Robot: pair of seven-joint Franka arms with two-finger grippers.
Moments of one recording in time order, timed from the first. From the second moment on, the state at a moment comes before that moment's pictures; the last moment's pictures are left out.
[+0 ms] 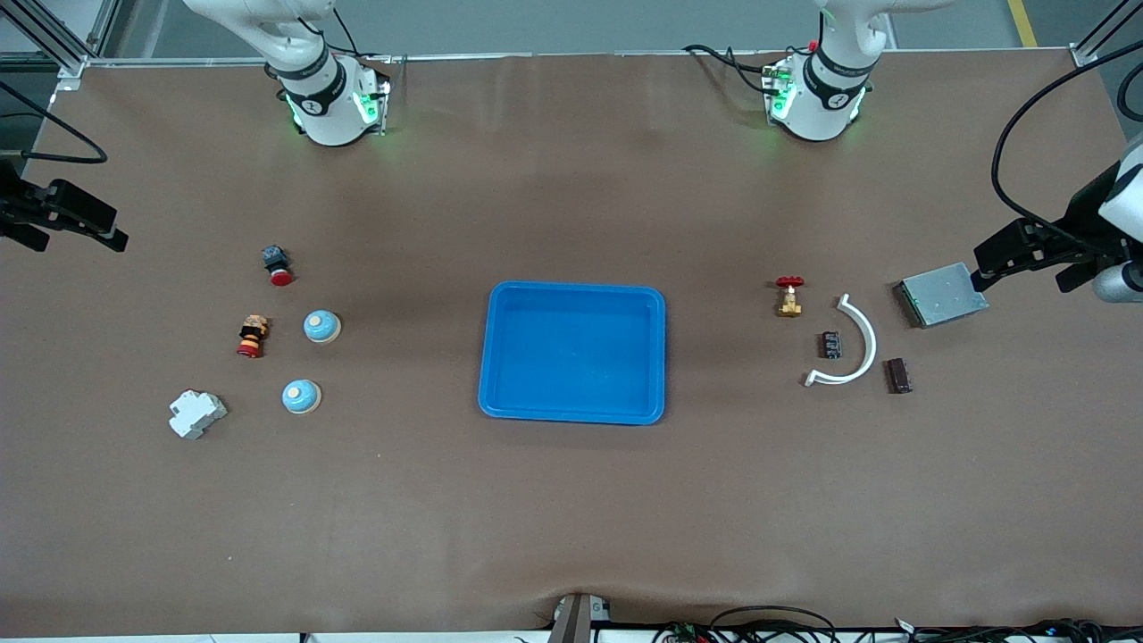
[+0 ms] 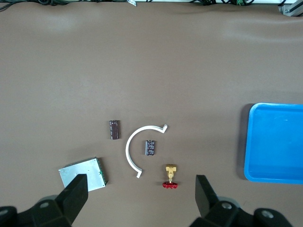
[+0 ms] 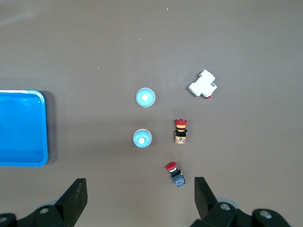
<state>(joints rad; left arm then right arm) 0.01 0.13 -0.10 -1.39 0.00 1.62 -0.08 -0.05 0.01 0.01 -1.51 0.04 1.54 -0.01</state>
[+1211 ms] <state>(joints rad) 0.06 0.27 -0.09 -1.41 0.04 1.66 -0.07 -0.05 0.01 0.01 -1.51 0.05 1.53 -0.02</state>
